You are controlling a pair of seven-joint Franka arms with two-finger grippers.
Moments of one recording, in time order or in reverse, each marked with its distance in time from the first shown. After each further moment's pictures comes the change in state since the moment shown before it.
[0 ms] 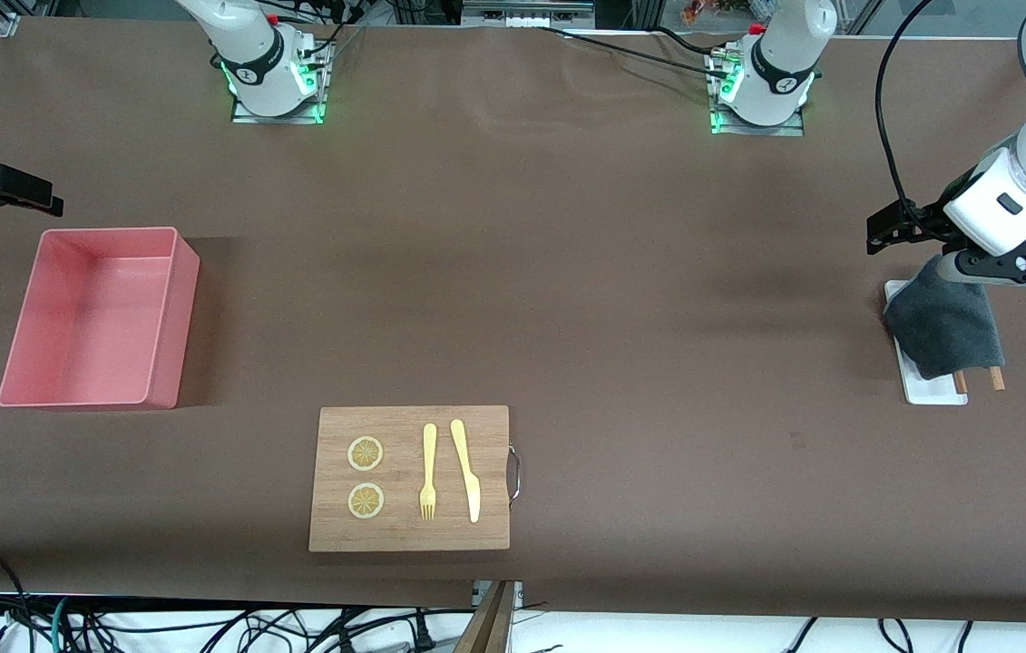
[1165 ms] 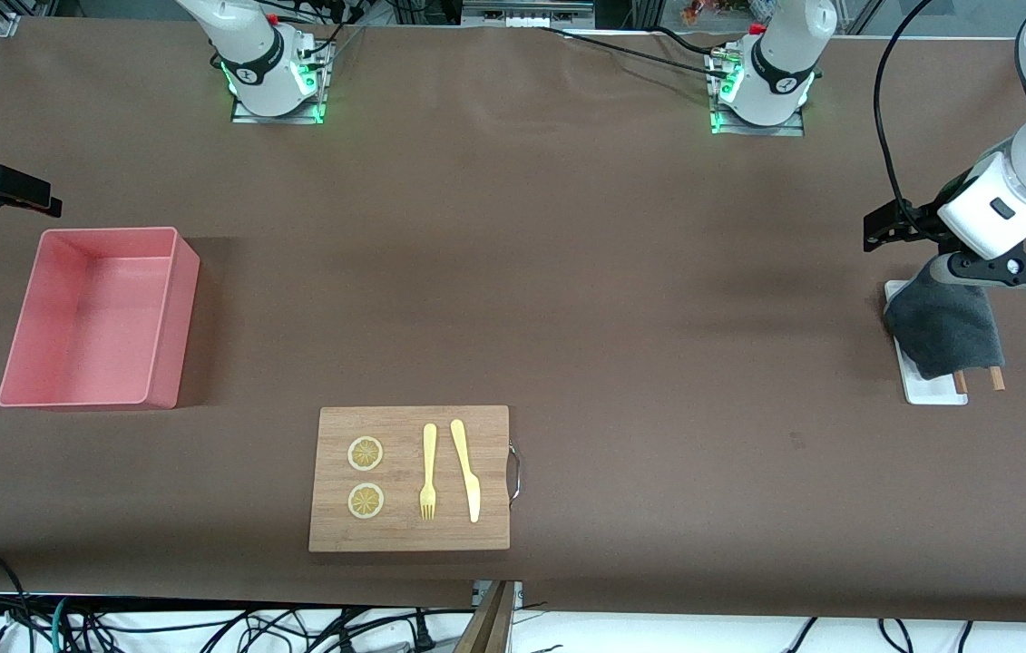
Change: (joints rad) left arm -0.001 0.013 0.000 0.006 0.000 -0.061 0.004; right arm -0.001 0.002 0.000 0.006 0.000 0.000 0.000
